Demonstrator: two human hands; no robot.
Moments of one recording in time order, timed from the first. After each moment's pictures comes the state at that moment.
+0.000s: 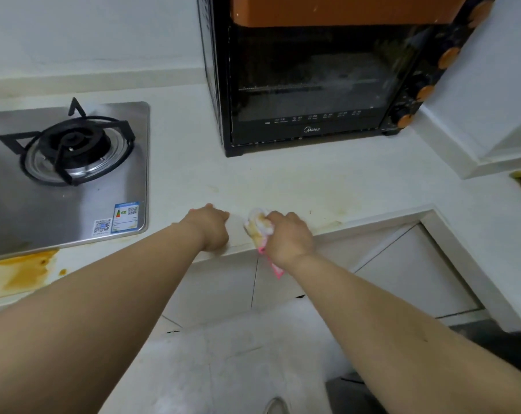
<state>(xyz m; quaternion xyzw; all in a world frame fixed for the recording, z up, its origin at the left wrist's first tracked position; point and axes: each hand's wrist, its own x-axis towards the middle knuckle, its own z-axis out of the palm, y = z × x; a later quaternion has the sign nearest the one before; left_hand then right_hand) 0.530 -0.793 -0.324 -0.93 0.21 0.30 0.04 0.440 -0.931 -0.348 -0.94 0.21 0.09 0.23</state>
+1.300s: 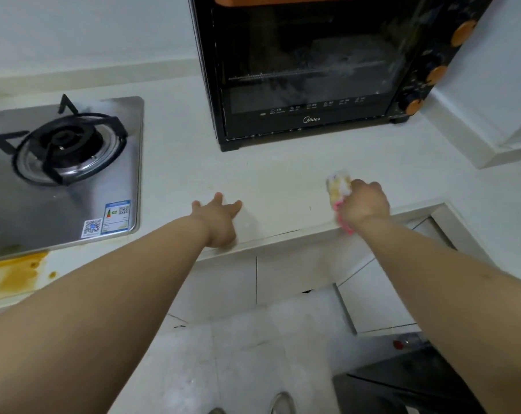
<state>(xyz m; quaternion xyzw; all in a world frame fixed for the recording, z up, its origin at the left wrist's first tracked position) 0.533 -0.821 -0.332 -0.92 0.26 0.30 0.08 0.448 -1.069 -0.352 -0.92 0.37 0.03 0.11</state>
